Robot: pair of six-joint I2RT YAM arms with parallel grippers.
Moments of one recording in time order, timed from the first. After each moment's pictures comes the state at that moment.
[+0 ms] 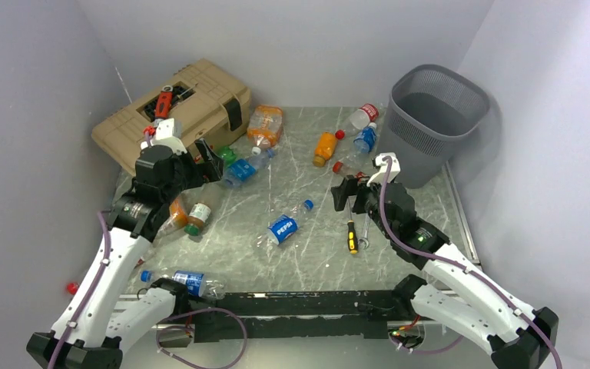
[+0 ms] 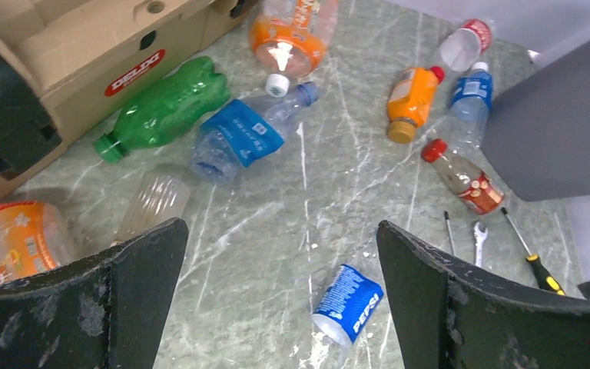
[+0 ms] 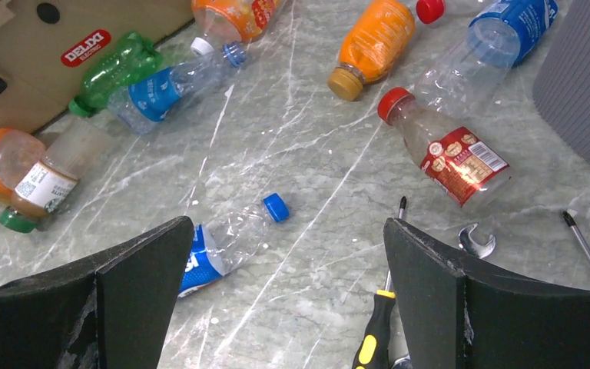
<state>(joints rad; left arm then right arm) -0.29 0.88 1.01 -0.49 -0.04 -0.47 0.68 0.76 0.66 -0.19 0.31 0.38</state>
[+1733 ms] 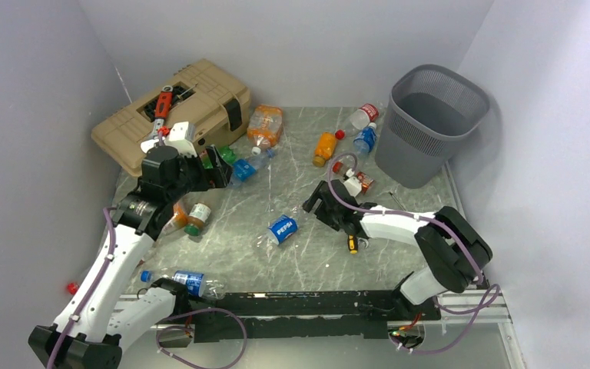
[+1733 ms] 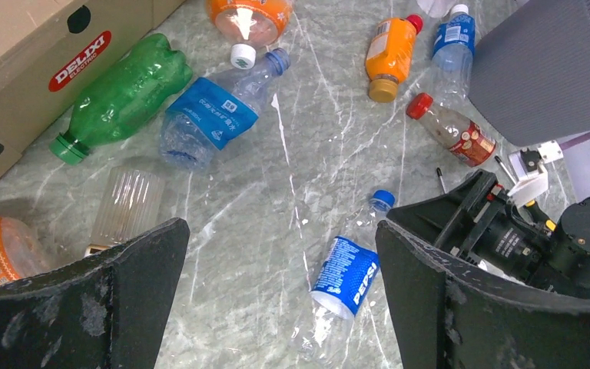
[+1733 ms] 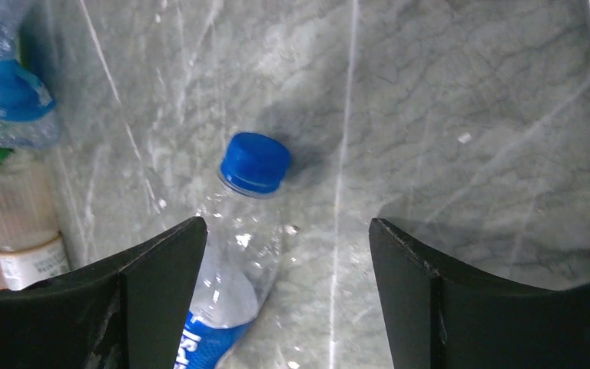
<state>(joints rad) -0.30 0.90 0.98 -0.48 0.06 -0.41 0.71 1.49 0.66 0.02 0.24 1.12</state>
